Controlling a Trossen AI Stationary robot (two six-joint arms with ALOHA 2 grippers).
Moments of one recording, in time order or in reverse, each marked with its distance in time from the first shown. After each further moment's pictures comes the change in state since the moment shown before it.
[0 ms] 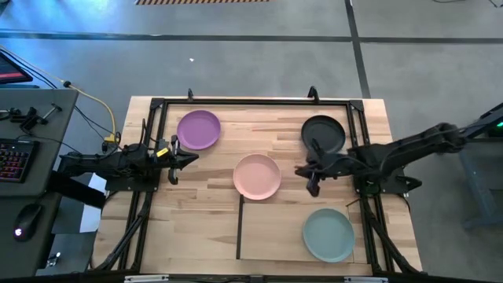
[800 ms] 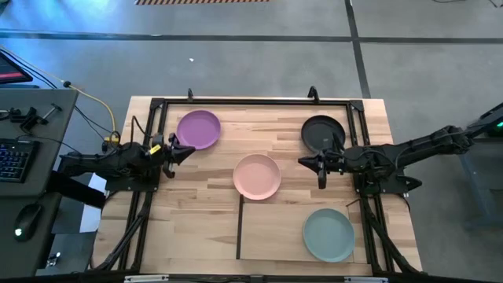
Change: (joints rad) left arm 0.001 0.000 0.000 0.158 -0.067 -0.191; right arm 0.000 -0.216 -0.161 0.304 0.105 -0.081
